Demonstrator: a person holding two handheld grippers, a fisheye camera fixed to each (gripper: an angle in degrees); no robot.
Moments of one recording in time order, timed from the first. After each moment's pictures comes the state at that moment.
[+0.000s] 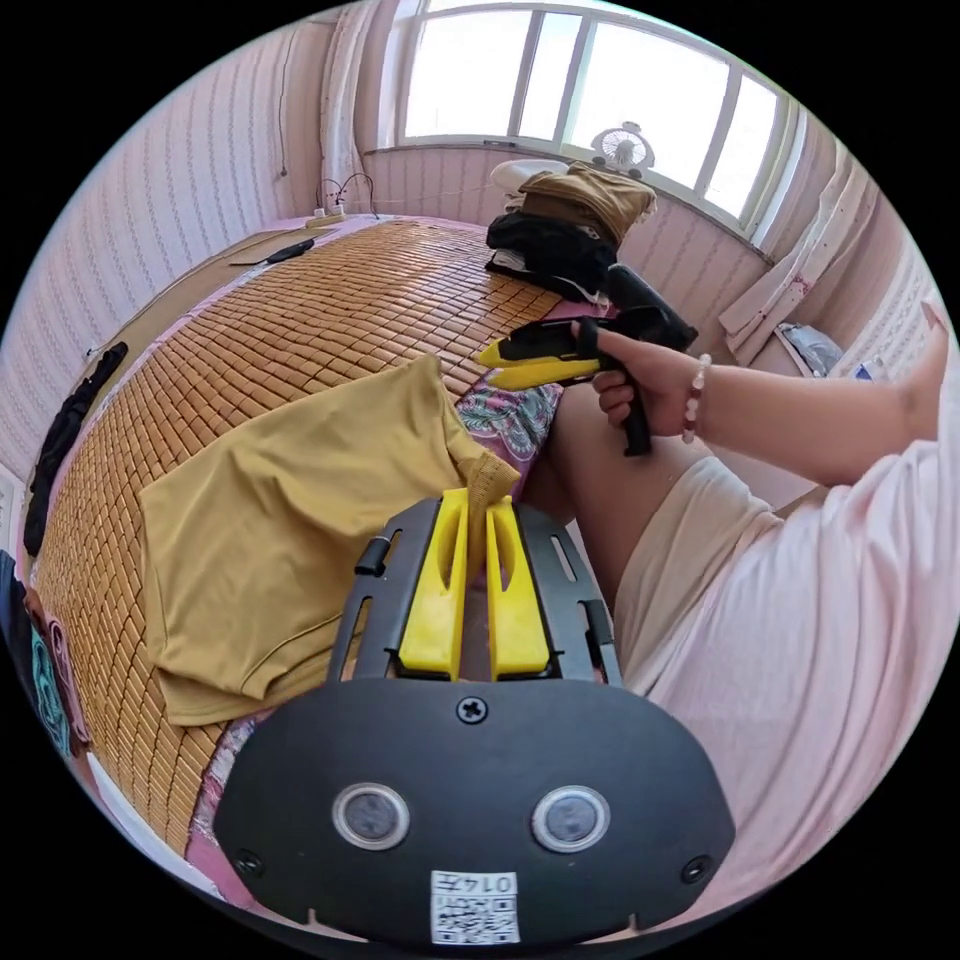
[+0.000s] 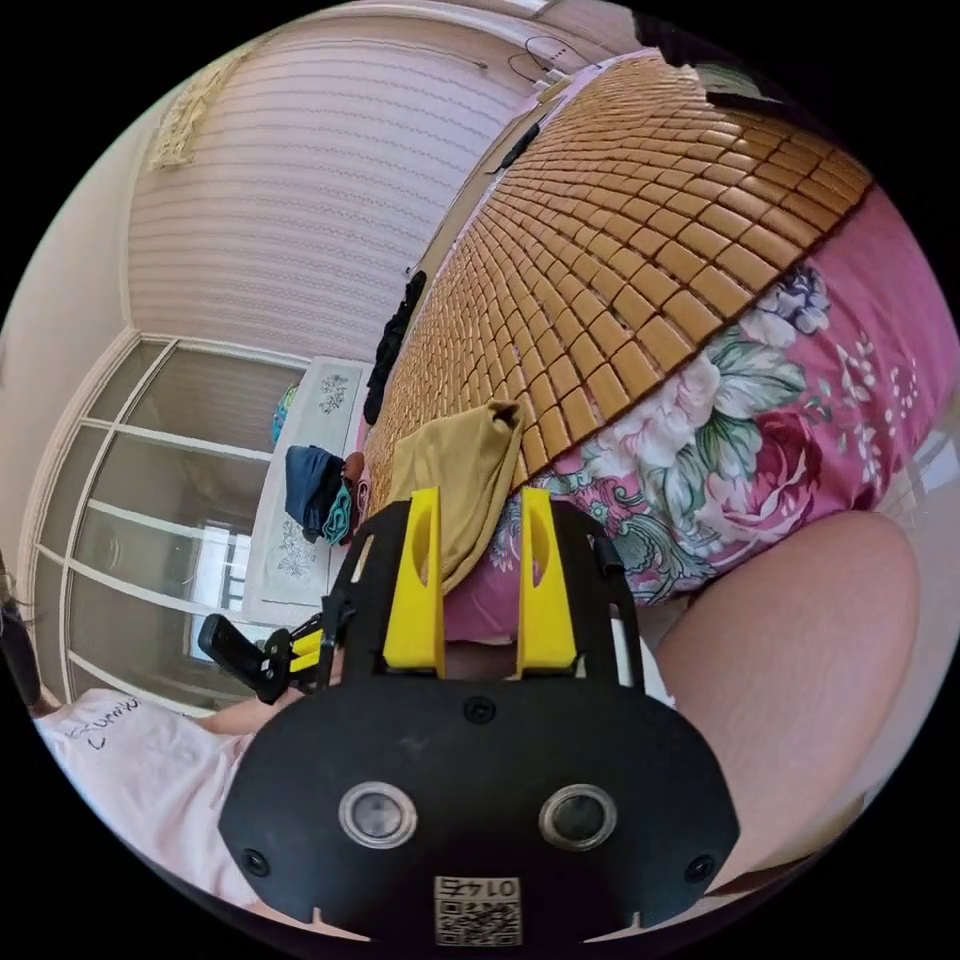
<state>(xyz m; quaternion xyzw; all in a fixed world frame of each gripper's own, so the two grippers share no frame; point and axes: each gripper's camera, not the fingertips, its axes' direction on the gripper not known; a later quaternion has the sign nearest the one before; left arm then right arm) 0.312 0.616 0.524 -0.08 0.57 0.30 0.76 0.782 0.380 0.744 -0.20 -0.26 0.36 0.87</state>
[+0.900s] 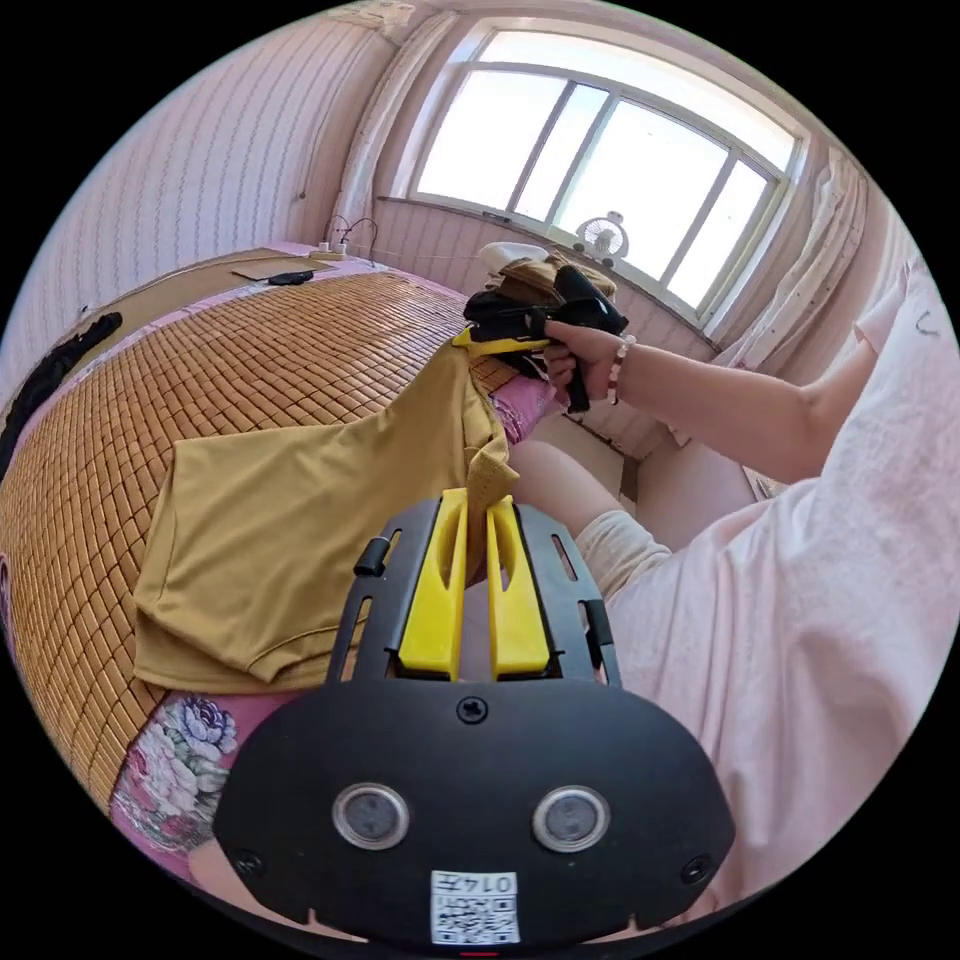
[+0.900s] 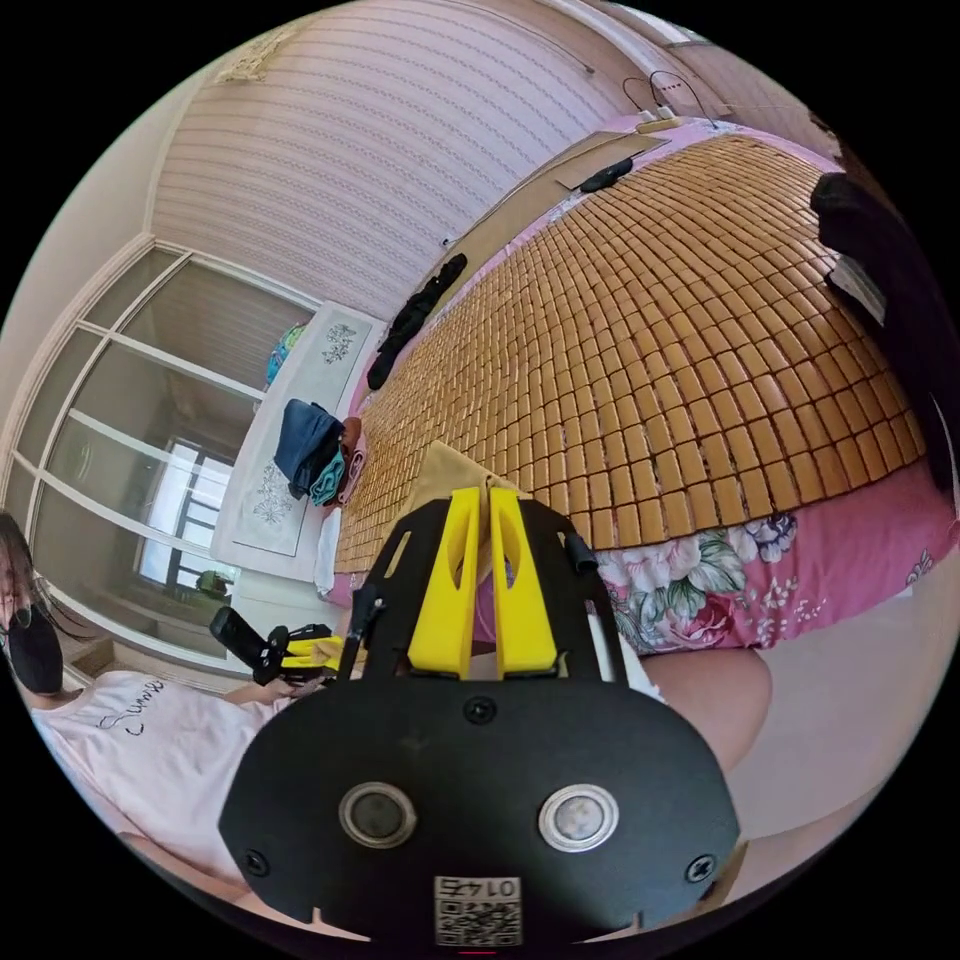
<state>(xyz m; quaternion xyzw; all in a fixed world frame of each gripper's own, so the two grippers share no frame) 0.214 0.553 0.562 -0.06 0.66 0.19 0.72 0.760 0.246 0.713 -0.23 -0.25 0.23 0.91</state>
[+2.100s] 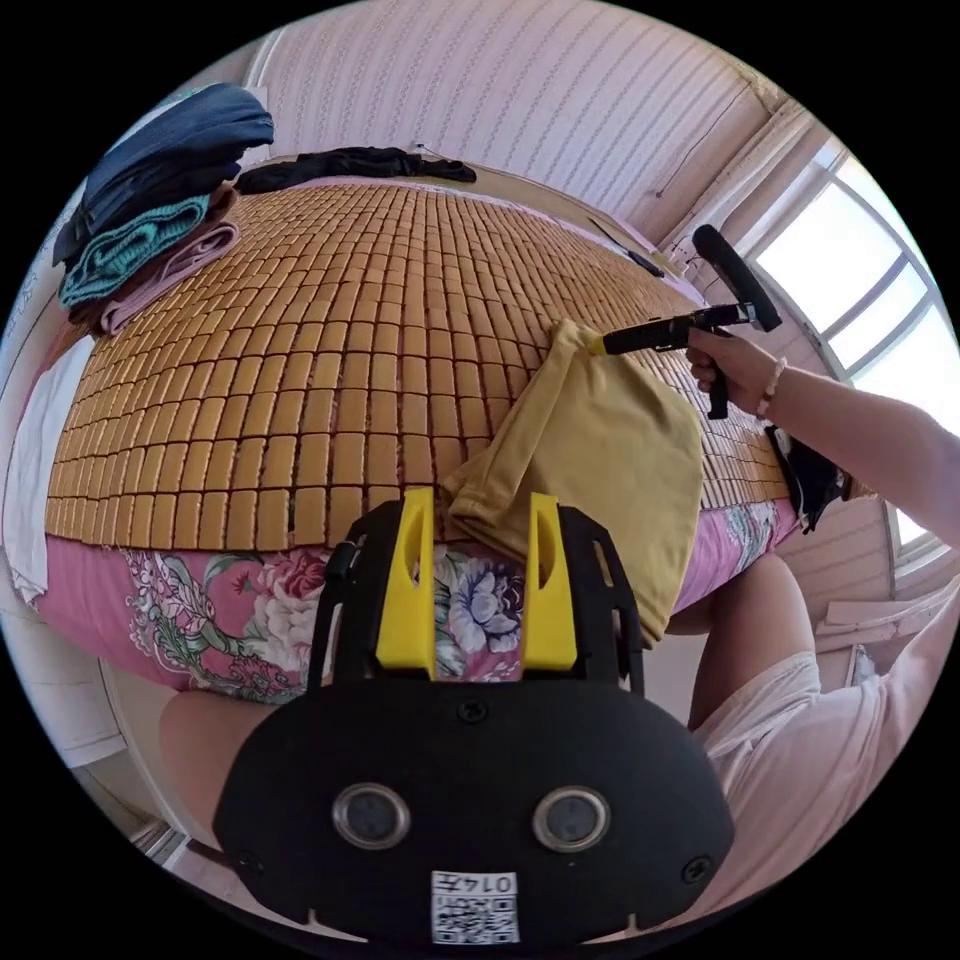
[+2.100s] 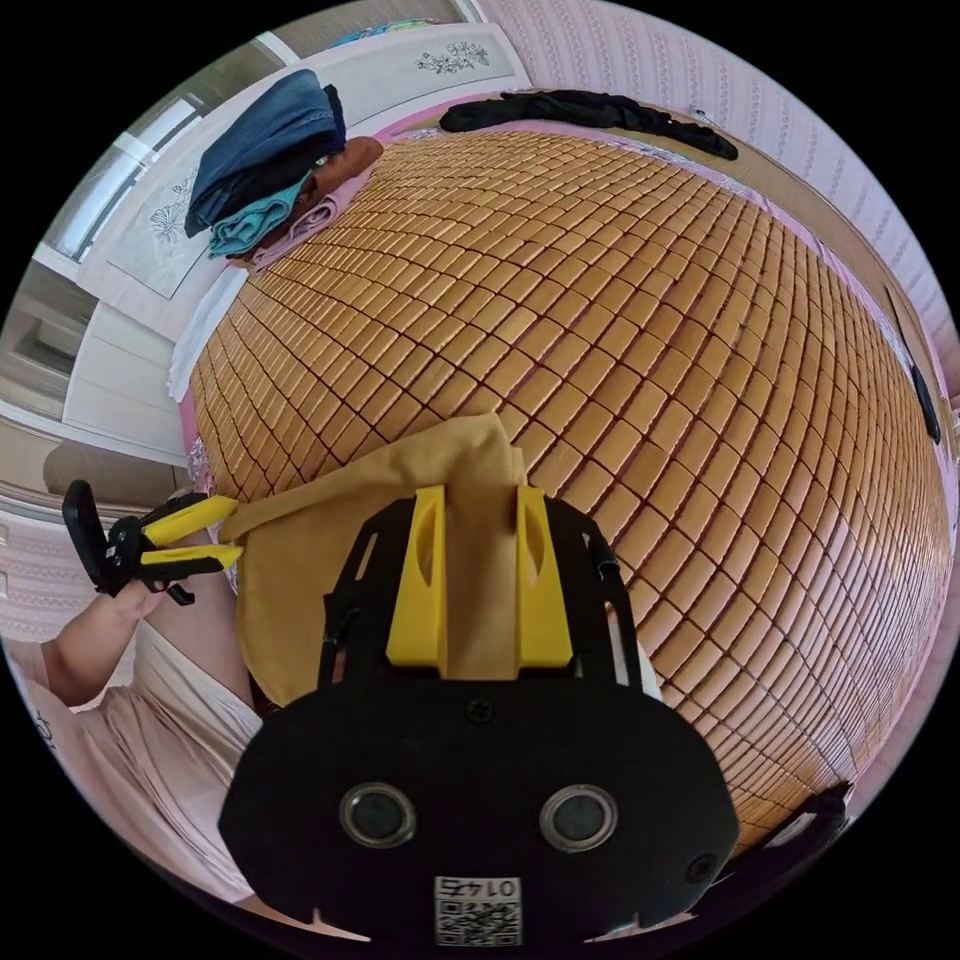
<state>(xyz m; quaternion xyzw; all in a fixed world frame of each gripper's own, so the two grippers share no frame) 0.119 0.522 0.781 -0.25 0.42 -0.06 0.87 0.444 0.183 0.902 -0.42 -0.20 -0.20 0.86</state>
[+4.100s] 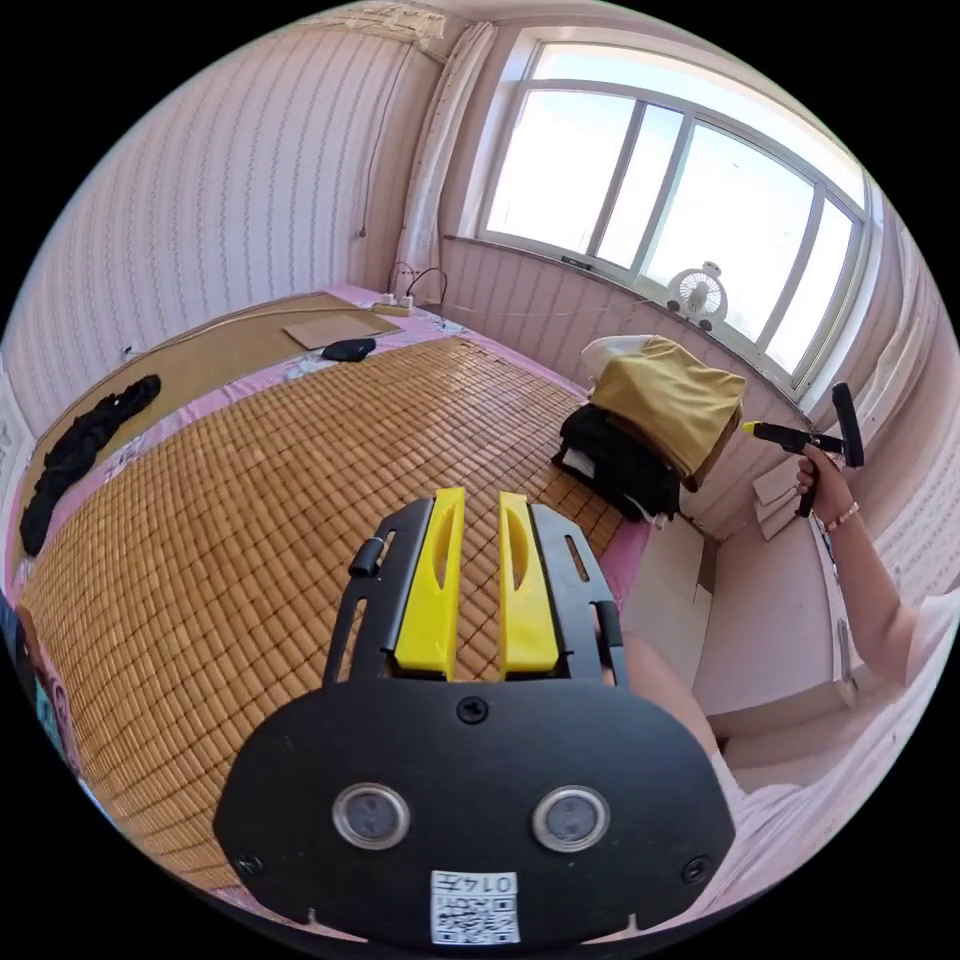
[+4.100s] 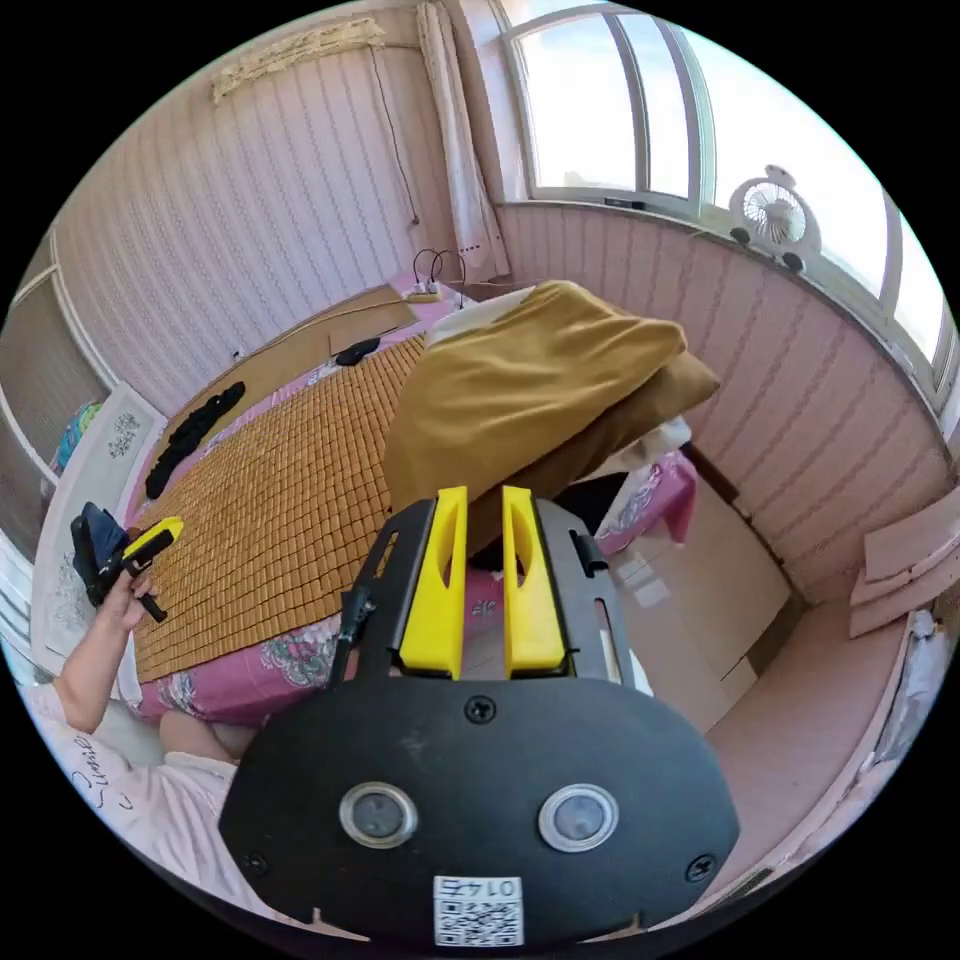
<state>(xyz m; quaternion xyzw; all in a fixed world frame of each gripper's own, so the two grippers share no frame) 0.383 0.259 0.416 -0.04 0.59 0.14 0.80 0.822 0.414 0.361 -0.16 0.15 0.20 0.95</state>
